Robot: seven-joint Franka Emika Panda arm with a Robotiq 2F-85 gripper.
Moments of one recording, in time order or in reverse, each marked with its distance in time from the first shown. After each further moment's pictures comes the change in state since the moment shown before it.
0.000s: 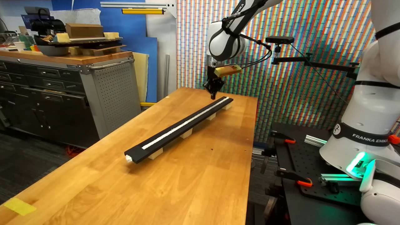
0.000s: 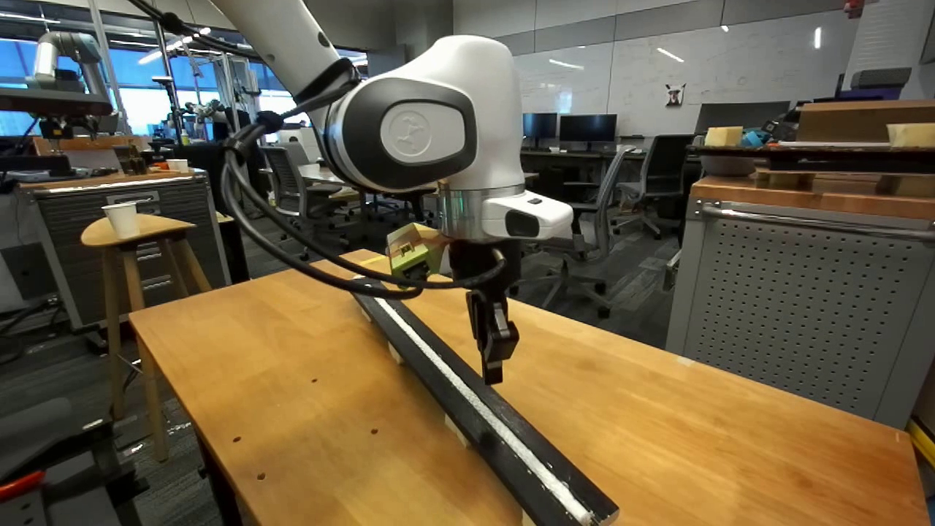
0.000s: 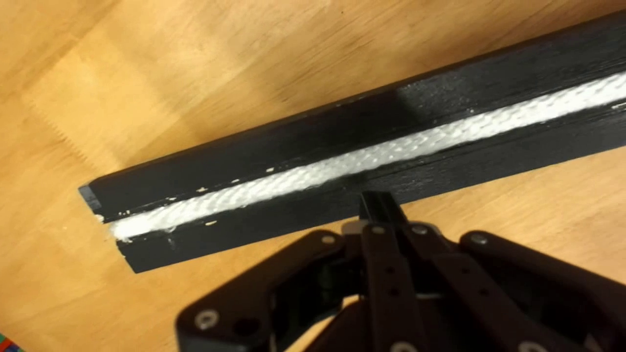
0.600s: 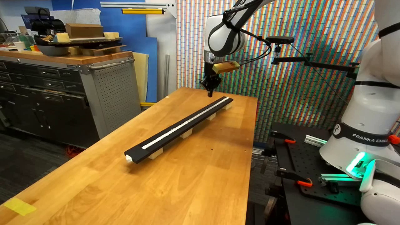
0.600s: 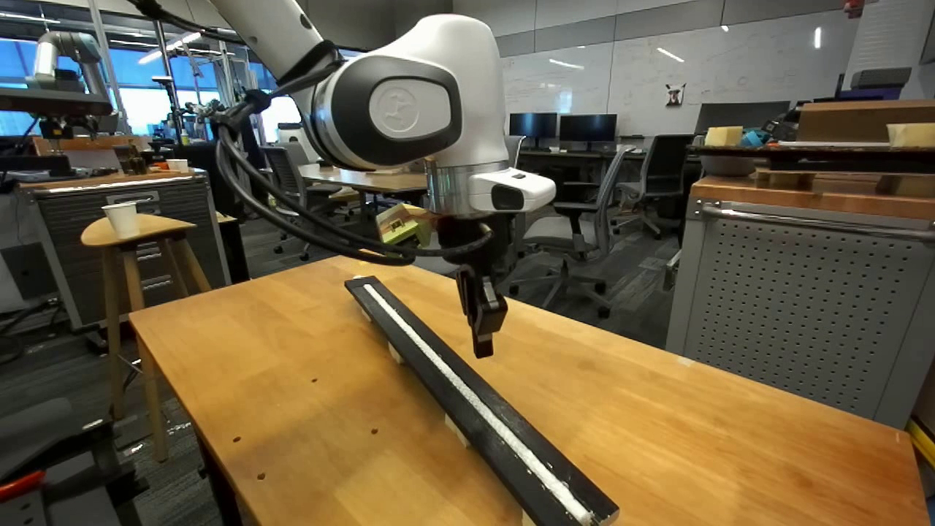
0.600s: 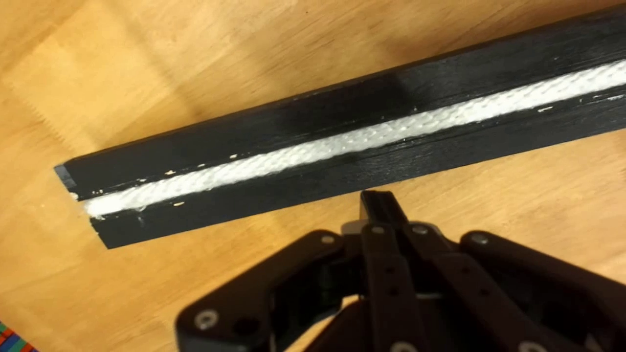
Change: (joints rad) arm 0.032 -0.048 0.009 -0.015 -0.017 -0.006 0.009
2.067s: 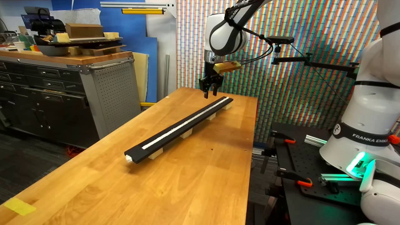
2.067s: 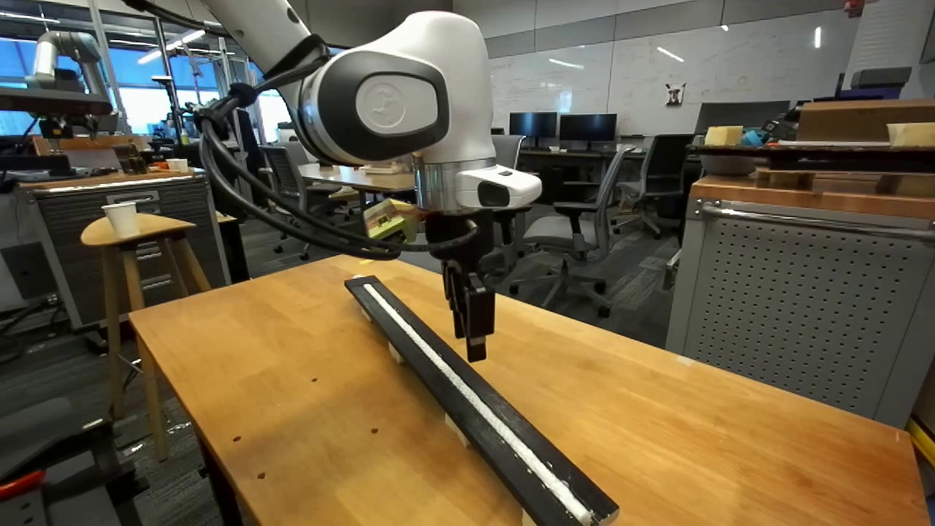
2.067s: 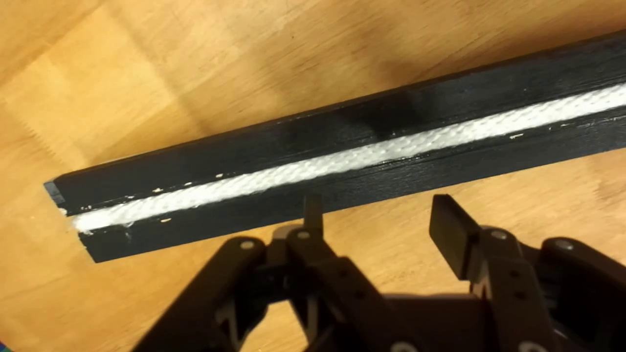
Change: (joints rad) arm -0.001 -0.029 0.021 -0.031 -0.001 -0.007 0.000
